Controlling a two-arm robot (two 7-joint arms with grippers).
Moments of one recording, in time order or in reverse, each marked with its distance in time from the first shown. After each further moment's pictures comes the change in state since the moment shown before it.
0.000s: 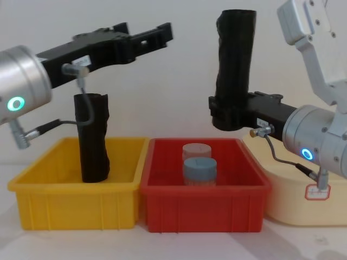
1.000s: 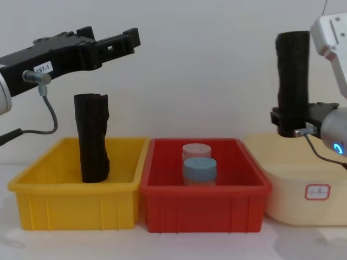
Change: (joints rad) left arm 0.107 0.034 -0.068 -0.094 0.026 0.005 0.056; right arm 0.070 -0.030 0.104 0.102 -0.105 0.137 -0.234
